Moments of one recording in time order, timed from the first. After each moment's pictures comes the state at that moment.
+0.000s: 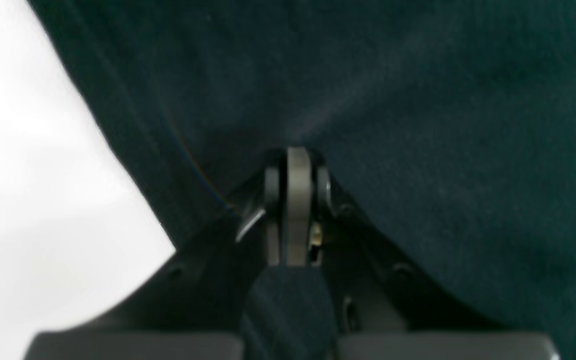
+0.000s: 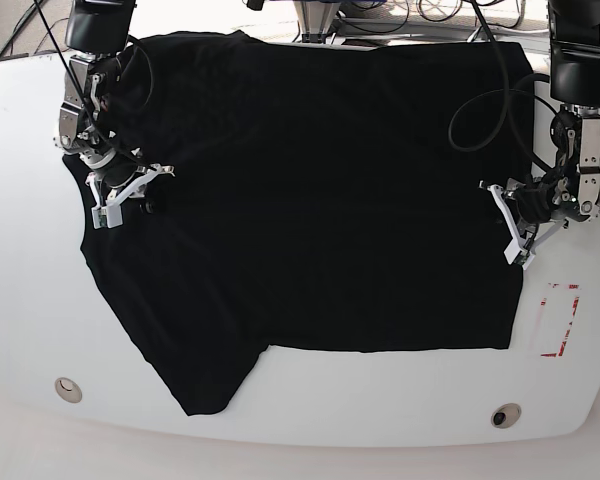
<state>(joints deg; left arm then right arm) -8.8 -31.6 3.5 73.0 -29.5 -26.4 52.6 -6.1 17.6 15.5 72.3 27.8 27.1 -30.9</state>
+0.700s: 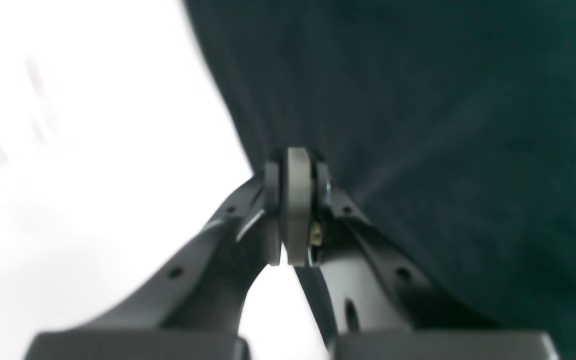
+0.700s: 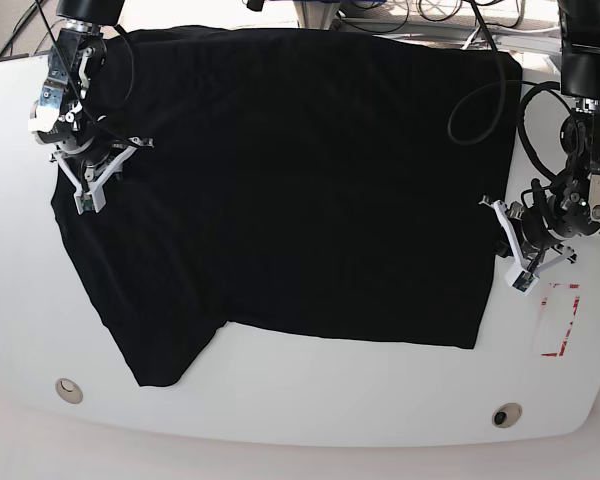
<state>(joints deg) -6.9 -34.8 1.9 91.0 -29.4 -26.5 54.6 -11.6 17.2 22.6 96.1 21.5 24.6 -57.1</state>
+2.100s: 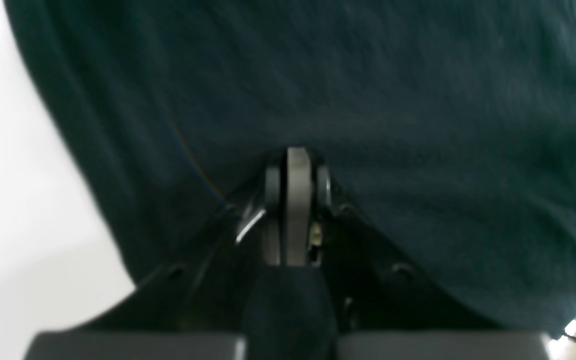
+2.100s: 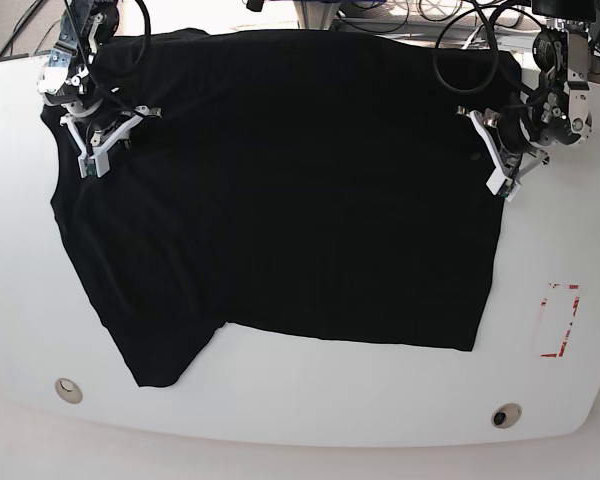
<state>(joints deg) 13.1 -26.9 -6.9 91.2 -32.5 -27.1 53.6 -18.6 11.8 27.4 94.4 22.9 25.2 -53.1</state>
